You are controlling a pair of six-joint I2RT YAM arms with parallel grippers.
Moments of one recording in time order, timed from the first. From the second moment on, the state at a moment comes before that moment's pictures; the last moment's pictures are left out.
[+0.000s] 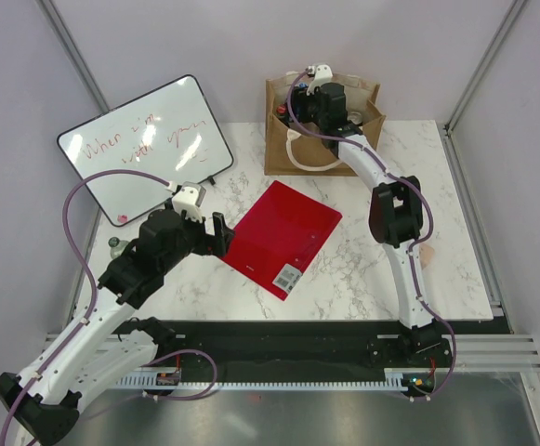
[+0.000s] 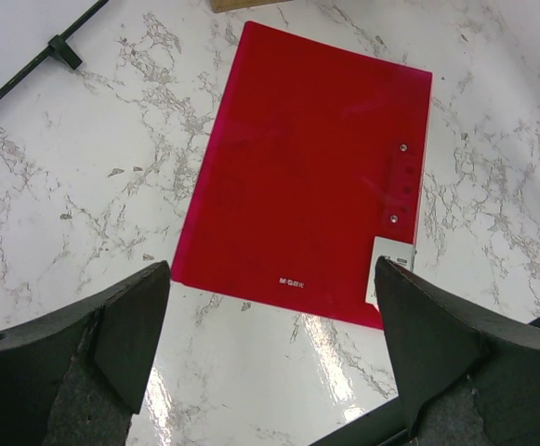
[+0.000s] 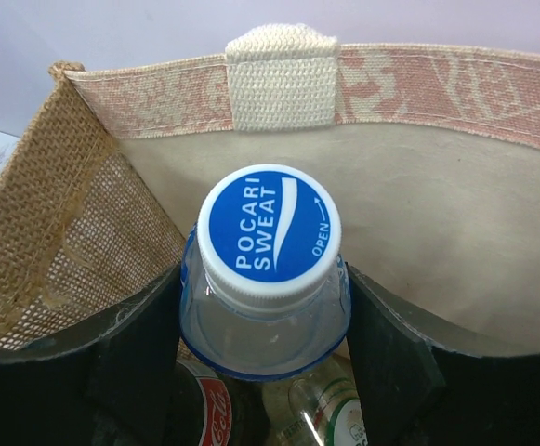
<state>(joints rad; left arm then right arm) -0.58 0.74 0.80 -0.47 -0.10 -0.25 0.34 2.45 2.25 0.06 -0.11 0.14</state>
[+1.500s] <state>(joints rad) -0.58 0.84 0.92 -0.60 -0.33 -0.37 0.36 1.85 1.98 -0.16 -0.04 0.19</state>
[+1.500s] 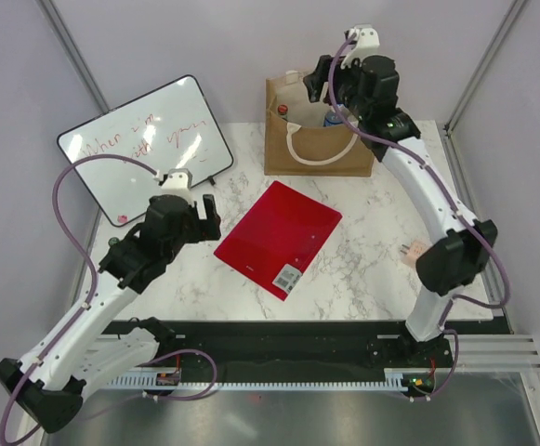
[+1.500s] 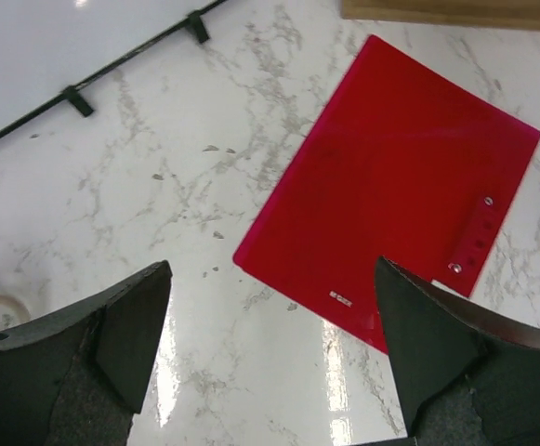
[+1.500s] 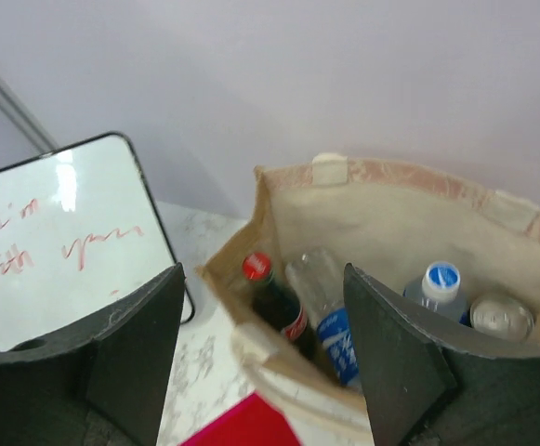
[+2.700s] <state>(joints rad) 0.08 1.04 0.87 -0.77 -0.77 -0.68 0.49 1.28 1.24 -0.05 -0.16 0.44</state>
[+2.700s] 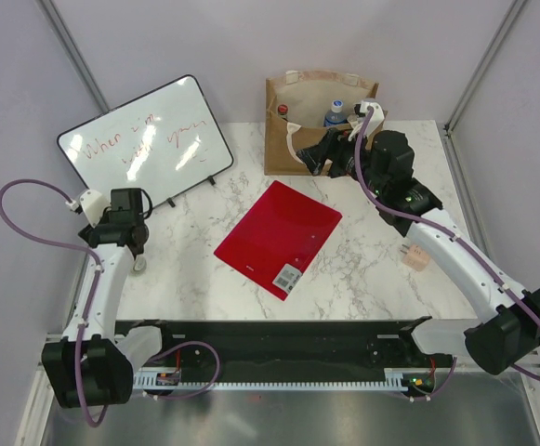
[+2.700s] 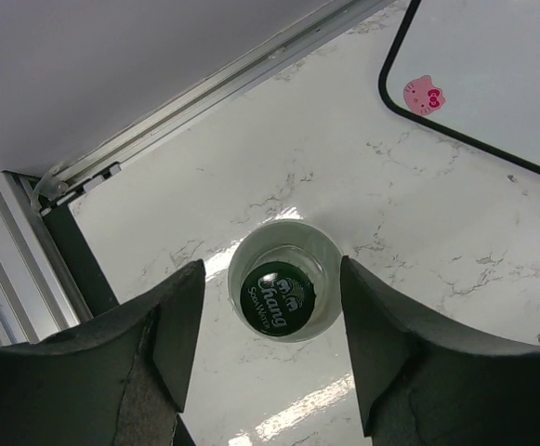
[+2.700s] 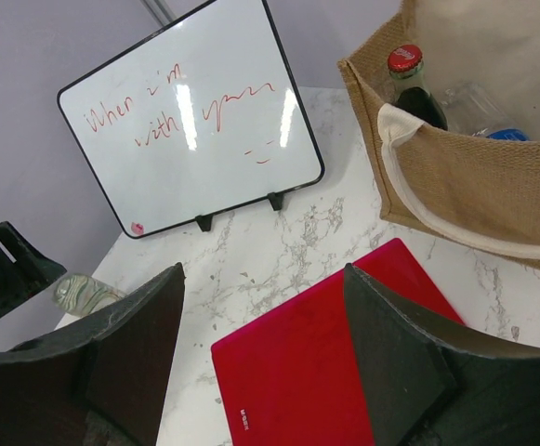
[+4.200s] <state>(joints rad) -0.29 1.07 0.87 -0.57 -0.38 -0.44 0.55 1.28 1.17 -0.05 -0.18 0.44</state>
